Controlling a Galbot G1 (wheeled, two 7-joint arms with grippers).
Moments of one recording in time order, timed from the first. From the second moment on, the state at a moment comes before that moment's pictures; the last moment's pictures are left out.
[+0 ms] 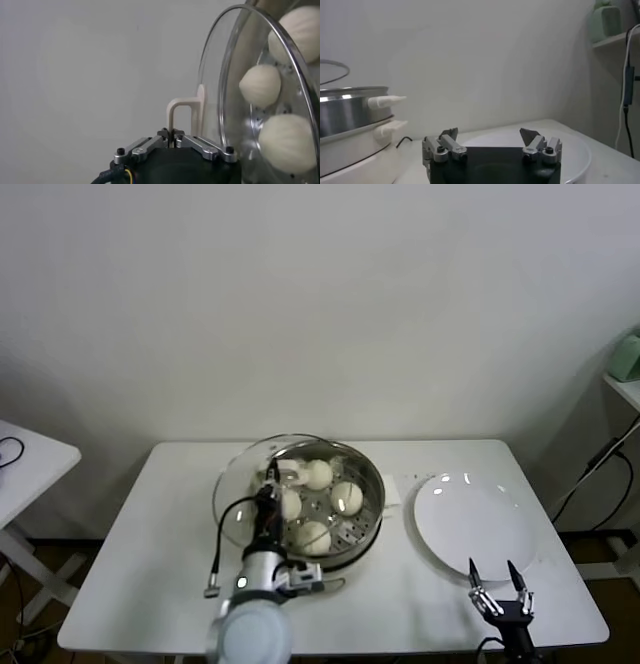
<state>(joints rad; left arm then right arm) 1.26 -1.45 -0.05 -2.07 1.56 0.54 0.22 -1.64 1.24 0.60 1.64 0.54 0.49 -0.15</state>
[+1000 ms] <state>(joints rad) 1.21 -1.59 0.02 -1.90 1.71 0.52 0.18 -1.65 1.25 0.61 1.63 0.55 0.51 -0.15</state>
